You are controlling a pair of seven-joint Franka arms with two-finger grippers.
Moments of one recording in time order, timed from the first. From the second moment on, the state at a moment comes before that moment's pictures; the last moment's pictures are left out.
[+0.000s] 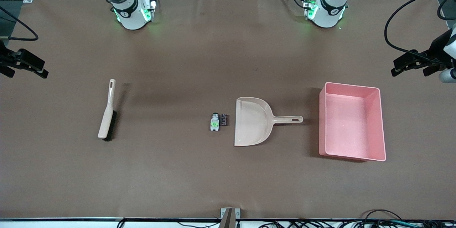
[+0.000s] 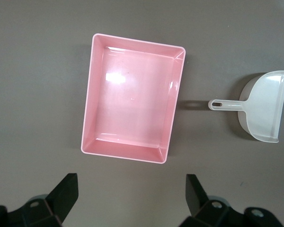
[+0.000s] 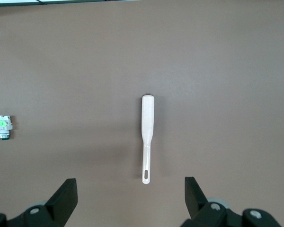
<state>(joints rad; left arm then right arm) 0.04 0.04 -0.07 -1.52 -0.03 1.58 -0.03 -0.14 0.06 0.13 -1.43 -0.01 1.56 0.03</state>
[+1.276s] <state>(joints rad) 0.00 0.13 -0.21 -1.52 0.02 1.51 0.11 -0.14 0.22 0.13 -1.72 -0.01 1.77 0.03</state>
